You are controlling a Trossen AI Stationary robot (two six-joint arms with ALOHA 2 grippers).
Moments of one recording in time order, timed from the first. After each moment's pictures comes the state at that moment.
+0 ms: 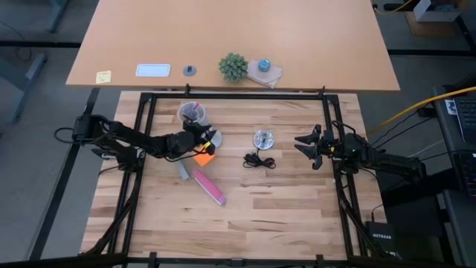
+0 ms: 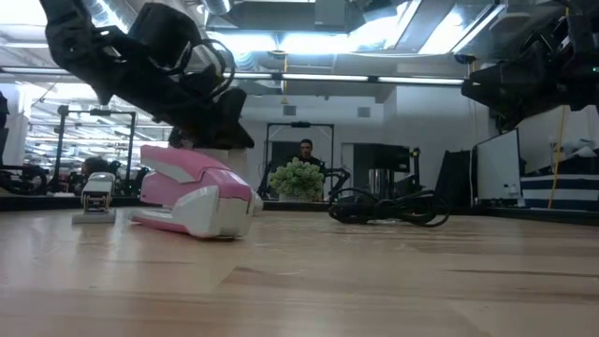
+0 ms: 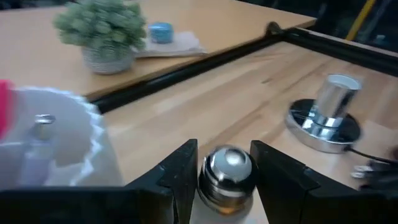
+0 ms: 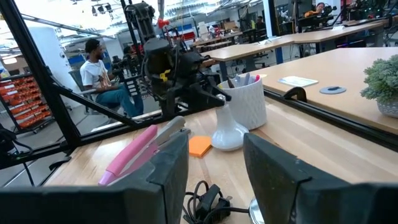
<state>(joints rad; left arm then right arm) 0.11 1.46 0.42 0.66 -0.63 -0.31 -0.18 0.00 0.01 0.05 -0.03 0.23</state>
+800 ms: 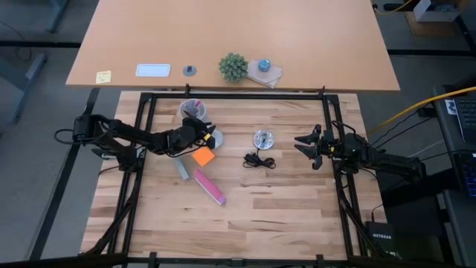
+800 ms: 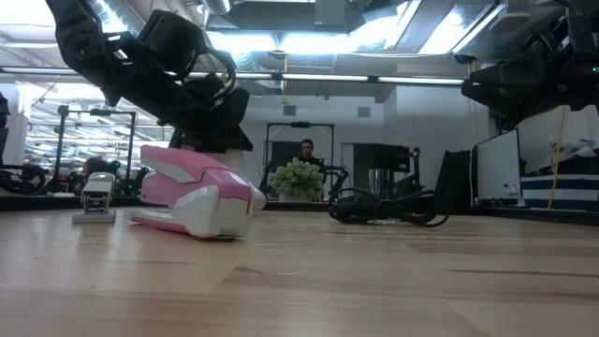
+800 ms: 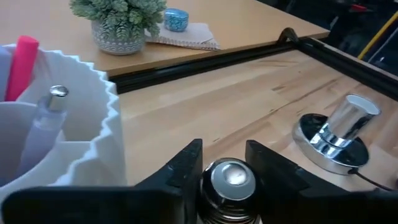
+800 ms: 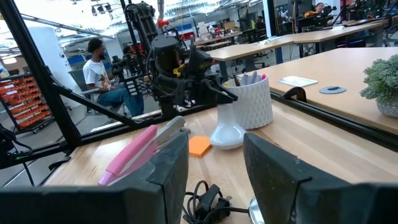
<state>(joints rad) 0.17 1.46 0.44 0.62 -0.60 -0.46 -0.18 0.00 0.01 0.05 -0.03 0.23</state>
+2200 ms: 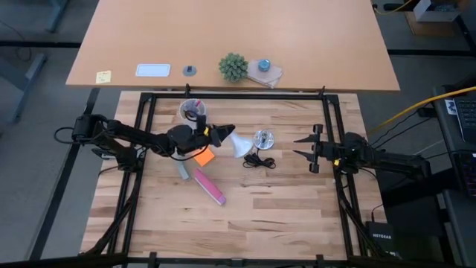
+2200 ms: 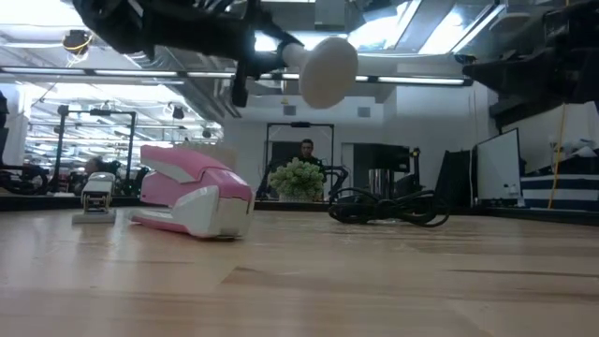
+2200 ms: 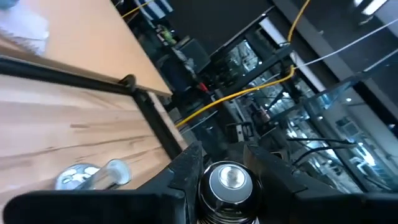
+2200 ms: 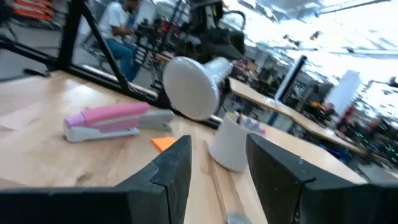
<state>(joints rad) 0.04 1.46 0.66 0.87 -0.42 -0.89 -0.18 0.12 0.01 0.22 -0.18 -0.43</state>
